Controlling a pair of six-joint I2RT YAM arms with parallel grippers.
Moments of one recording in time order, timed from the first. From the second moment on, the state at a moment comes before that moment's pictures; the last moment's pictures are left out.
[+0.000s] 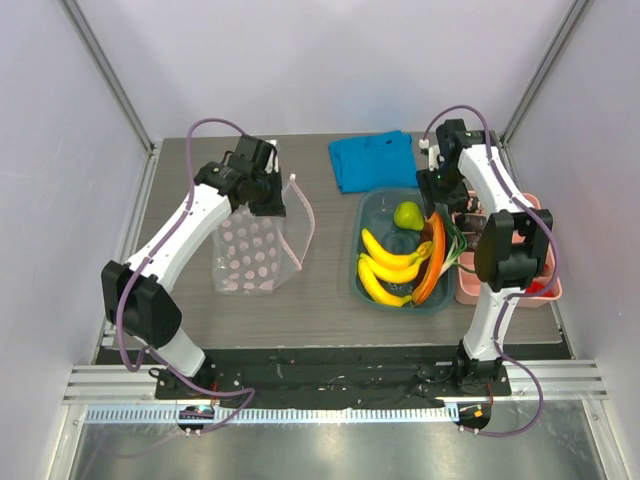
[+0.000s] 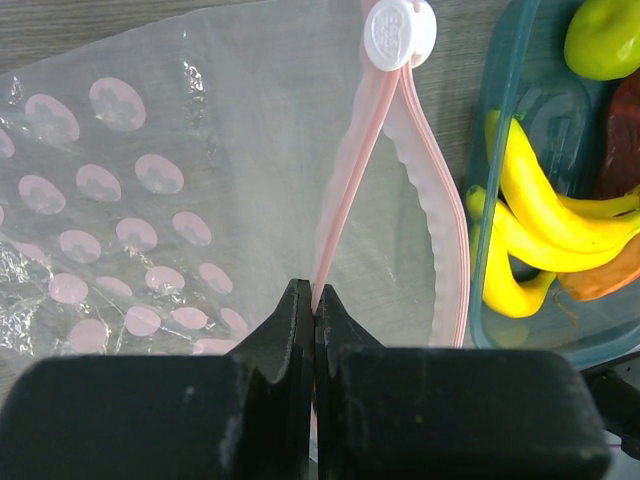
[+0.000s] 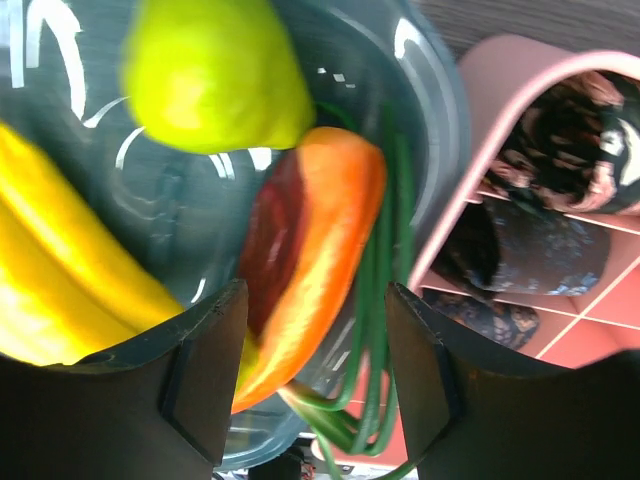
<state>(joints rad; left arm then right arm) -0.45 1.61 1.57 -0.88 0.06 -0.44 0.09 1.96 1.81 -1.18 0.00 -0.14</state>
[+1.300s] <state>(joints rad) -0.45 1.61 1.57 -0.87 0.05 -0.42 0.07 2.13 1.88 -1.17 -0.03 -0.11</state>
